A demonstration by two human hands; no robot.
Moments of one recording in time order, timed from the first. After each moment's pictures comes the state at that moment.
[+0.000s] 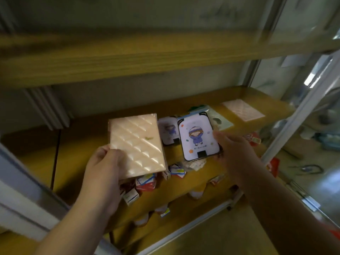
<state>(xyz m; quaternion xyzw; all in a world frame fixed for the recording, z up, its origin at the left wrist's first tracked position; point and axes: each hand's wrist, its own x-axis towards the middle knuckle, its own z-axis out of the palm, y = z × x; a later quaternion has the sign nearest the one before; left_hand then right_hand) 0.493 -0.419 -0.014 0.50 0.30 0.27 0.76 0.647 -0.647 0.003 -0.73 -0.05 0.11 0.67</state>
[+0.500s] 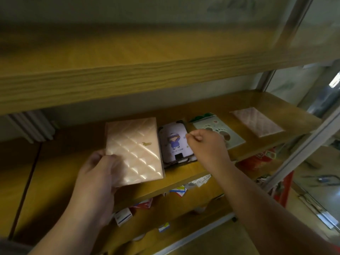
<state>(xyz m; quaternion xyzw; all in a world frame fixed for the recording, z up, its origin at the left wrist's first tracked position) 0.565 -0.396 -0.023 0.52 0.33 0.27 0.74 0.753 -0.571 -0.027 -0.89 -0.21 0.01 0.41</state>
